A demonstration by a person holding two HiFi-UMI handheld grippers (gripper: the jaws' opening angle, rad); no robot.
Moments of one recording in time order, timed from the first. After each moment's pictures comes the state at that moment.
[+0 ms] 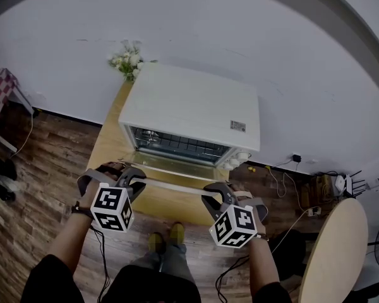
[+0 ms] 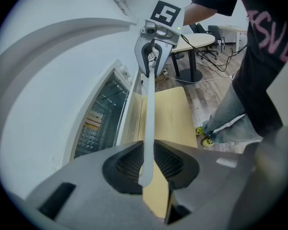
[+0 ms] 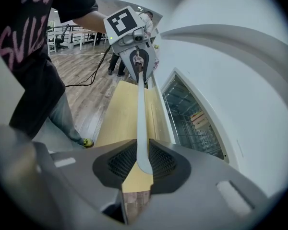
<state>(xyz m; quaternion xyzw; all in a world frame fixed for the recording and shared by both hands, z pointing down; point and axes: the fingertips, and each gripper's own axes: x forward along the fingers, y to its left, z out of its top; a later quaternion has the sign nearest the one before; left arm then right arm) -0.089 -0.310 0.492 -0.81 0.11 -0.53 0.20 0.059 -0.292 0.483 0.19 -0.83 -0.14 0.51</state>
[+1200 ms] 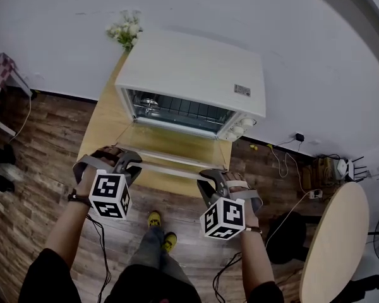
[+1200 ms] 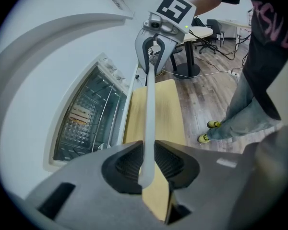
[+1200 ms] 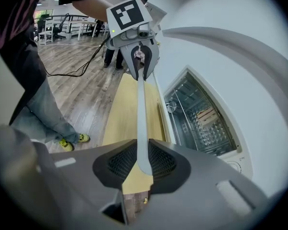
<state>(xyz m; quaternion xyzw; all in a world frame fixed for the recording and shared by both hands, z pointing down) -0.094 -0.270 0.537 -0.79 0.11 -0.56 0.20 0.053 -0.251 0.527 0.22 -0.80 -0.17 0.53</state>
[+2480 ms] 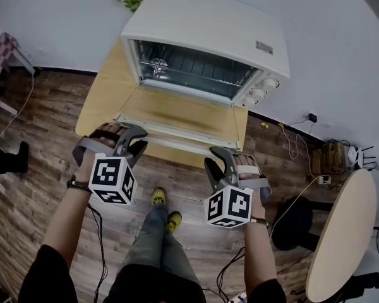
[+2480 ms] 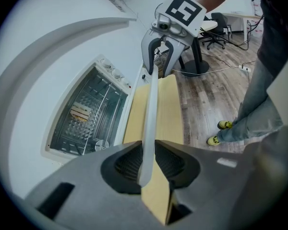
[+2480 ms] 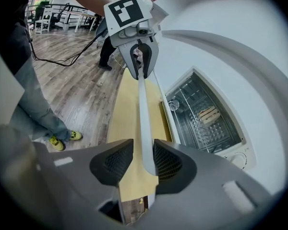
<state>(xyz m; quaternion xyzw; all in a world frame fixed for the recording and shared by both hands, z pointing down) -0.096 -0.248 0.576 -0.79 0.17 -0.54 0.24 0.048 -0.225 0.573 0.26 -0.78 -0.21 0.52</state>
